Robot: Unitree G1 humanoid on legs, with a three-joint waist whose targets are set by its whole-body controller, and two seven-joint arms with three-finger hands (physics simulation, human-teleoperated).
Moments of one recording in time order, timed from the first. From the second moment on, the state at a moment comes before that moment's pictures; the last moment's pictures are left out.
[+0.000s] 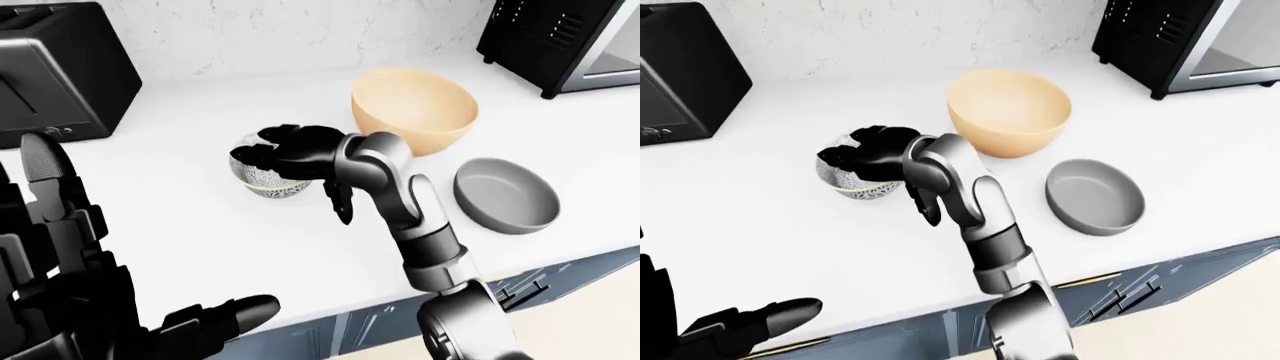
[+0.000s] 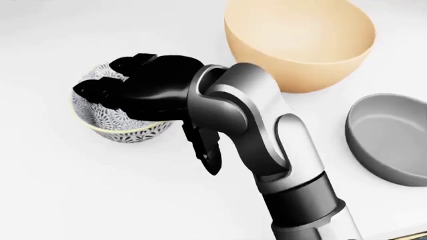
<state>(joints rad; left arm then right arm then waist) 0.34 -0.29 0.08 -1.01 0.28 -0.28 -0.11 -0.94 0.01 0.13 0.25 -1.03 -0.40 0.97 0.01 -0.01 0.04</state>
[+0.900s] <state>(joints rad) 0.36 -0.31 0.05 -1.01 0.30 -0.30 -0.14 -1.50 -0.23 0.00 0.37 -0.84 -0.27 0.51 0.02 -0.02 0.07</state>
